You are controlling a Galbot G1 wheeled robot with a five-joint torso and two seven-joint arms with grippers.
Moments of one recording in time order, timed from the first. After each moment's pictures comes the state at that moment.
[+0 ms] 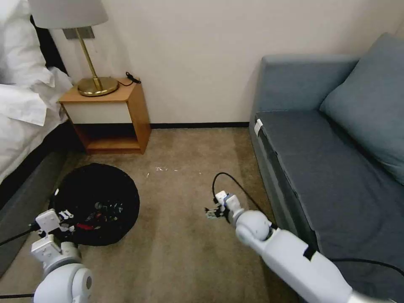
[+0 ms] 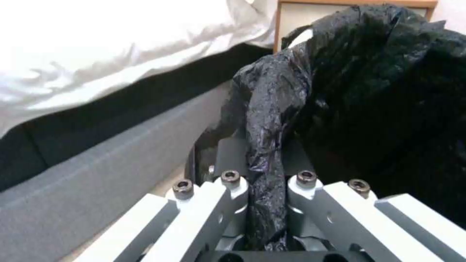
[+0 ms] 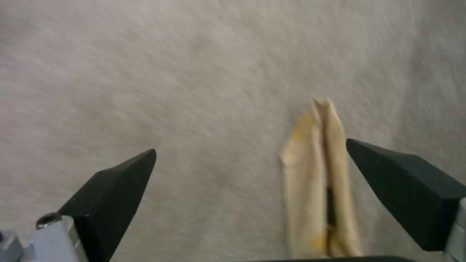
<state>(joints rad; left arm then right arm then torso) 1.57 -1.46 -0.86 -2.11 -0.30 0.19 -0.42 -0.74 1.16 -0.24 1.36 0.48 -0.63 0.12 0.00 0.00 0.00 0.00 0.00</state>
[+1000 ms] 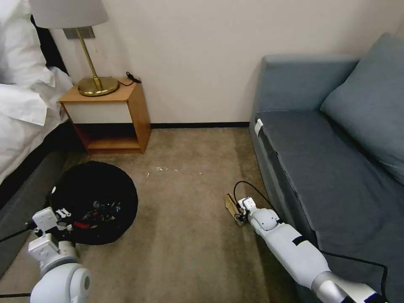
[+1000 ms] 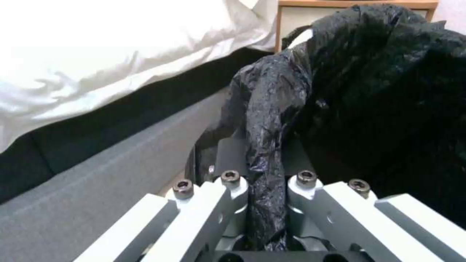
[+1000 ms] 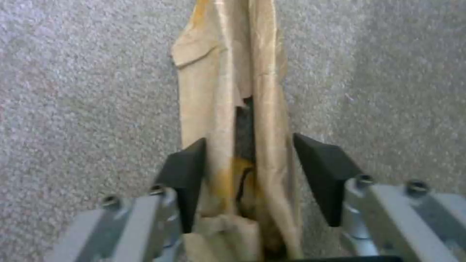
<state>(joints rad) 1.57 -1.46 -0.86 -2.11 -0.28 0.20 -0.42 -0.71 1.27 -0.11 0.92 0.19 -0.46 -0.05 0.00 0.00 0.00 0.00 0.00</state>
